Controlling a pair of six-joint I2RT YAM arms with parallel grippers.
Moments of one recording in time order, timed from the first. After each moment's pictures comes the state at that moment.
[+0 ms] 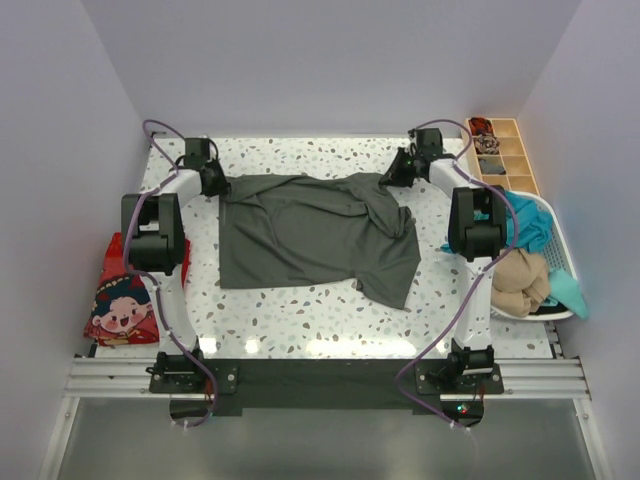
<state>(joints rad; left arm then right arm) 0.03 2.13 1.52 -0.24 0.03 -0.39 0.08 2.37 1.86 -0.33 -0.39 0.49</state>
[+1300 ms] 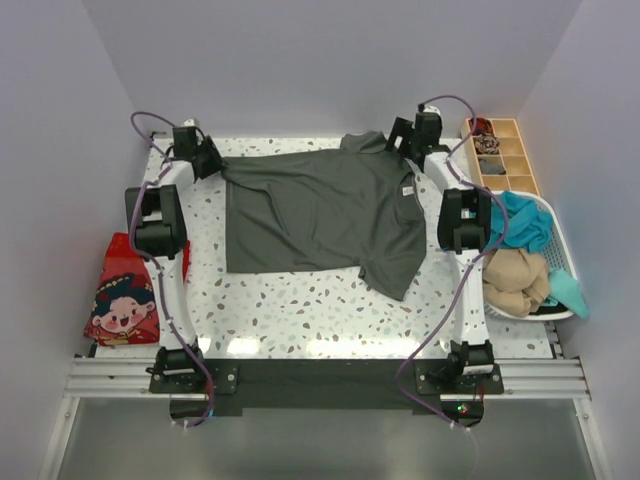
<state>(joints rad) 0.11 2.38 1.84 -0.15 0.17 -0.42 0.08 2.65 2.33 -0.21 0.01 0.37</state>
